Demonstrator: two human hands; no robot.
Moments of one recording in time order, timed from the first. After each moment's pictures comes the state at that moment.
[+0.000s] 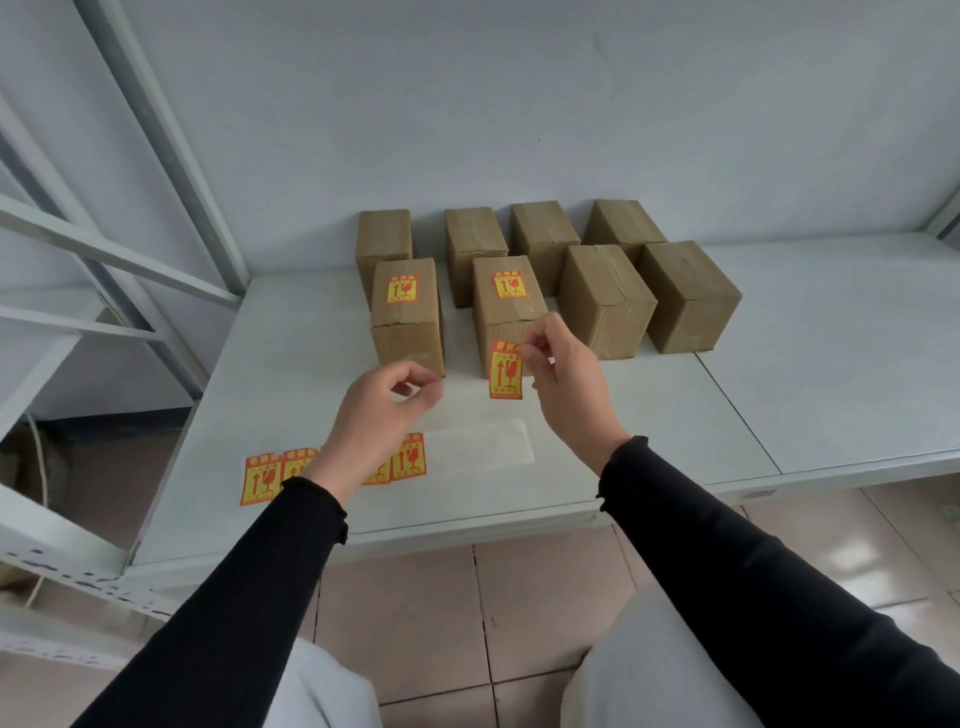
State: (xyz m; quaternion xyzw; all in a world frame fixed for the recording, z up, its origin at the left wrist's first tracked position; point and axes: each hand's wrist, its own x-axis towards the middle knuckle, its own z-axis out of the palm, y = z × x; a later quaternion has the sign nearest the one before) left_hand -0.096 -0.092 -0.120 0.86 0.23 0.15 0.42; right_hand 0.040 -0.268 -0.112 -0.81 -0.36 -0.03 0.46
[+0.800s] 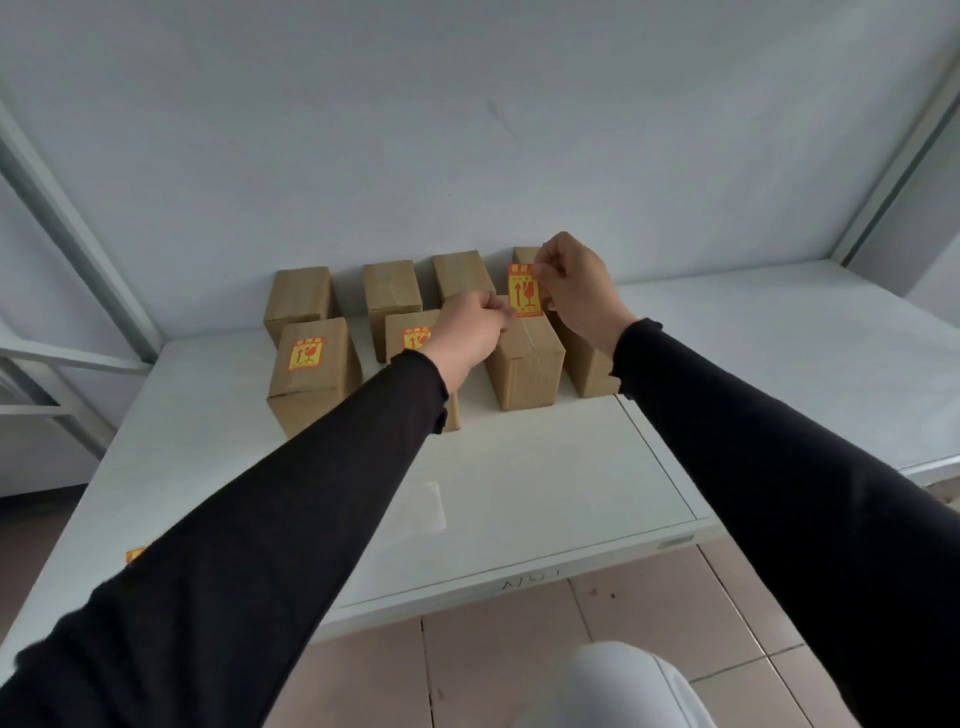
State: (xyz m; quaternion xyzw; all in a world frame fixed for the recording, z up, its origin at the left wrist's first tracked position) left_hand 0.110 -0.194 -0.031 0.80 0.19 0.11 0.56; right_hand 0.219 -0.307 -0.026 -0.82 -0.29 -0.04 0.50
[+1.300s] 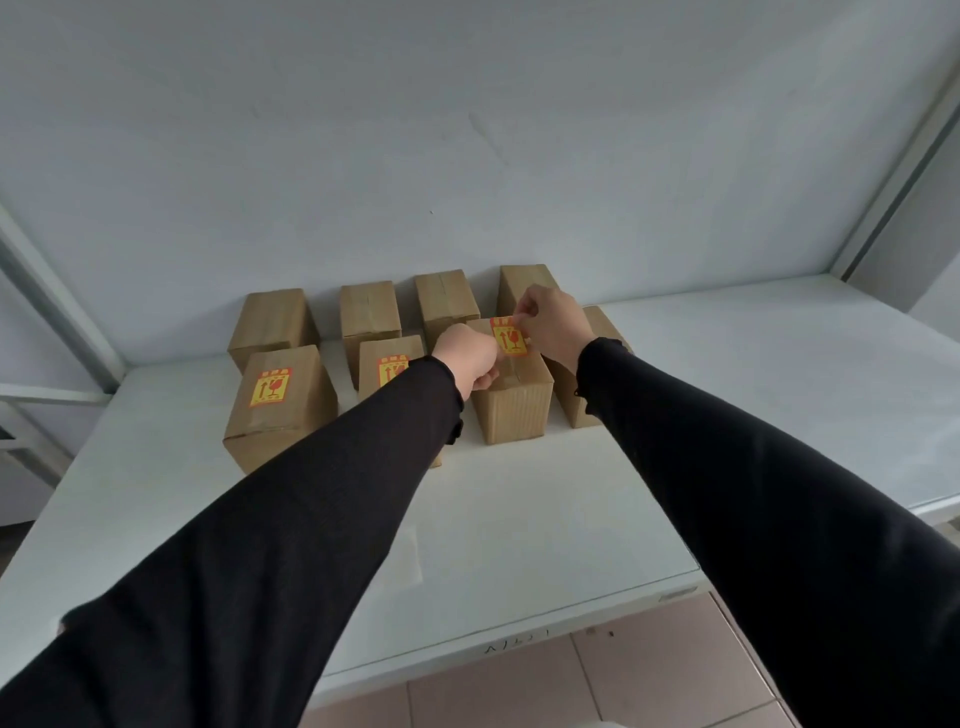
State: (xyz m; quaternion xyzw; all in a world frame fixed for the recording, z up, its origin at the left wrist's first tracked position) left_hand 0.192 -0.182 -0.071 0.69 0.34 0.00 0.64; right_hand 0.283 -0.283 -0.072 -0.90 -0.27 -0.01 0.34
